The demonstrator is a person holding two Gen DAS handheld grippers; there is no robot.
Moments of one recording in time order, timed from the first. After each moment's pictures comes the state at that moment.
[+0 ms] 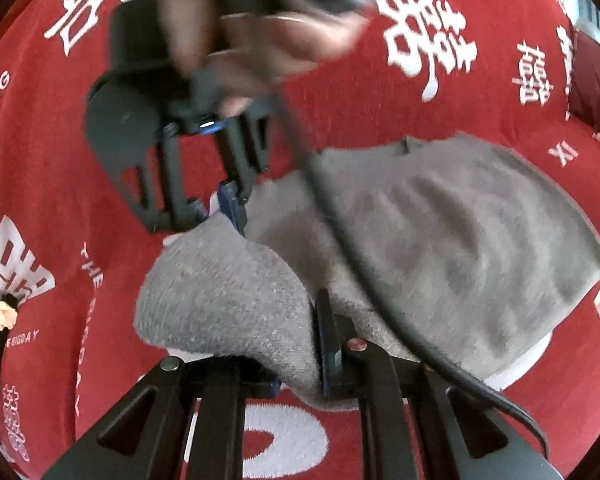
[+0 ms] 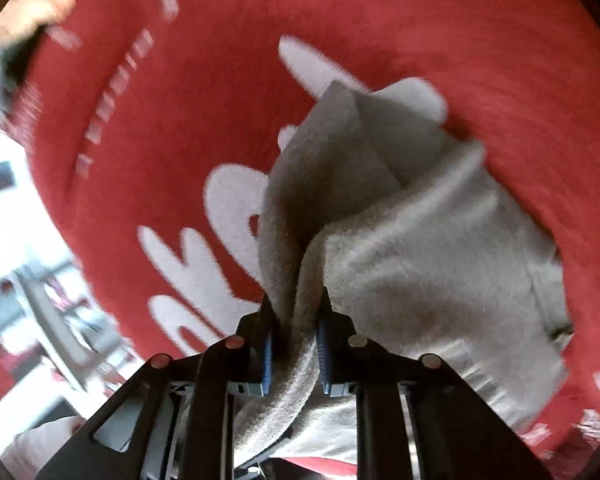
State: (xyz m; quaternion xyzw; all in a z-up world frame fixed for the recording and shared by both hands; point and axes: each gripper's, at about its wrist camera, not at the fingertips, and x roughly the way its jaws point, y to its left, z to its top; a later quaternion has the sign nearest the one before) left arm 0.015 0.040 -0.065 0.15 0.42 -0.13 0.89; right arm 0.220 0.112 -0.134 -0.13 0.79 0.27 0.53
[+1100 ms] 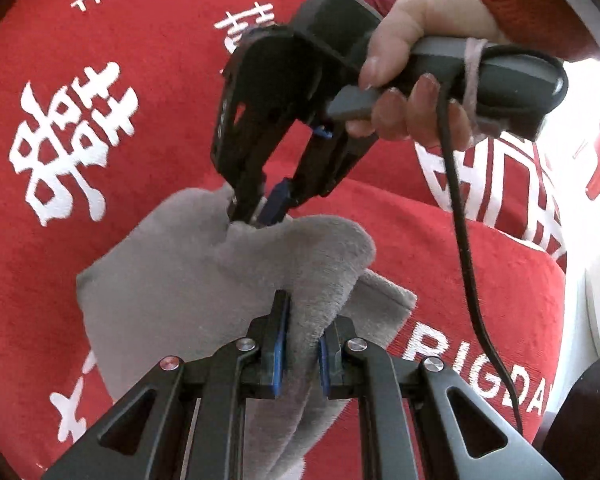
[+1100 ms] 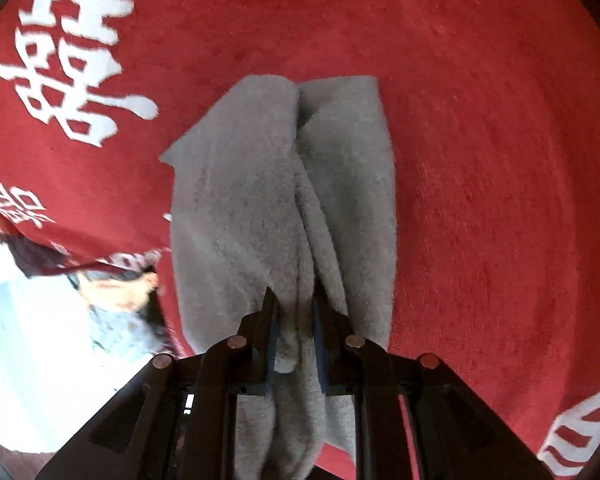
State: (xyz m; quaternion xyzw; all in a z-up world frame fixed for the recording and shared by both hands) left arm -0.045 -0.210 -0.068 0.32 0.38 -0.42 0.76; right arm 0.089 -0.333 -0.164 0.45 0.63 0.15 0.62
